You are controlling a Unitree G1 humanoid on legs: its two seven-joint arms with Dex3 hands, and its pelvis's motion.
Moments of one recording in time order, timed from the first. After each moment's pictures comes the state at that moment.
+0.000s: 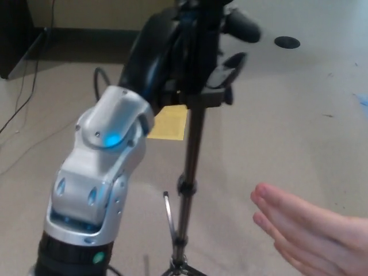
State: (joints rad) left_arm -0.79 0.04 -0.08 -0.30 -0.11 0.56 -0.18; right_arm -0.06 -0.45 0.27 1.08 -0.35 -0.27 0.08
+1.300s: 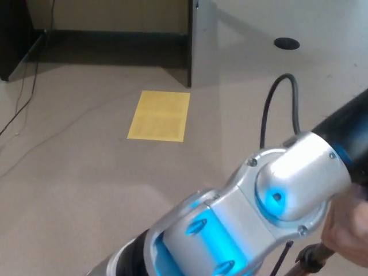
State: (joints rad) left_arm -0.99 -0.11 -0.63 -0.48 -0.14 0.91 0.02; right_arm -0.12 -0.44 0.34 1.10 -0.39 -0.26 0.07
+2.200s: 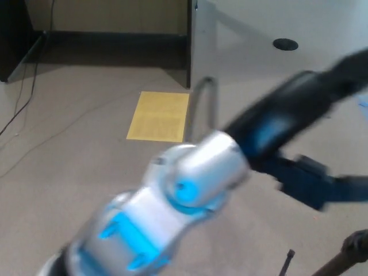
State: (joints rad) left_arm -0.83 0.20 -0.45 -0.65 -0.13 0.90 -0.16; right_arm -0.12 -0.43 0.27 1.11 -0.37 -0.26 0.07
